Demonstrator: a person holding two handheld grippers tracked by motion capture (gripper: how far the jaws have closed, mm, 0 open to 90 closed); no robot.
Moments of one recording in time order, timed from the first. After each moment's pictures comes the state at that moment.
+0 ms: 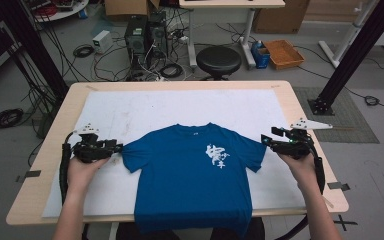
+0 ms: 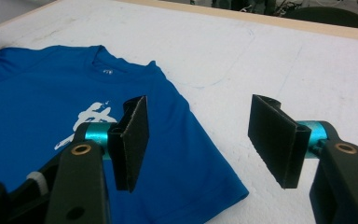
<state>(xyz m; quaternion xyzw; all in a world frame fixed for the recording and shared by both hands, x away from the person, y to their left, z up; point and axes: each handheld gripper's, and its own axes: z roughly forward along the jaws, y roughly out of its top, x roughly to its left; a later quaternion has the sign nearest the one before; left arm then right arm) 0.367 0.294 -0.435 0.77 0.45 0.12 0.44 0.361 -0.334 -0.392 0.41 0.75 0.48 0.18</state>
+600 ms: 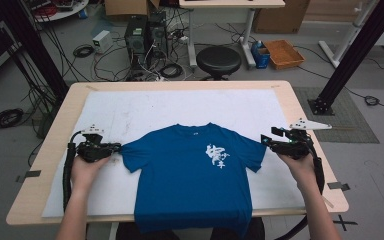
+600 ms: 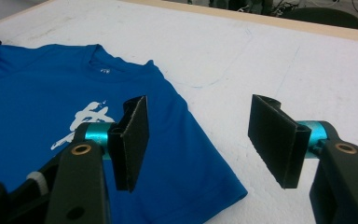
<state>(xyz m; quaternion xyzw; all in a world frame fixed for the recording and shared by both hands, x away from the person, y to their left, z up) 0.375 0.290 -0.446 0.78 0.47 0.12 0.40 0.361 -0.332 -0.392 0.41 0.75 0.48 0.18</state>
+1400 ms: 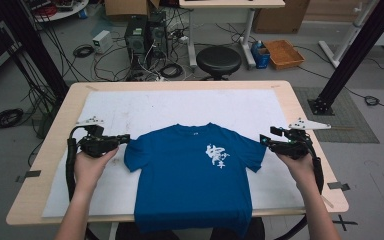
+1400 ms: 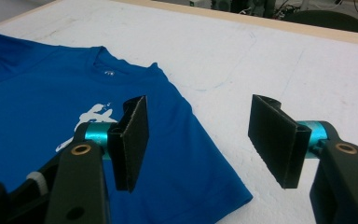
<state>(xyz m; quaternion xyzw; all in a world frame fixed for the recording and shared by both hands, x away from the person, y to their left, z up) 0.357 0.249 -0.387 0.72 0.47 0.07 0.50 0.360 -0.329 -0.390 0.41 0.75 0.48 0.18</state>
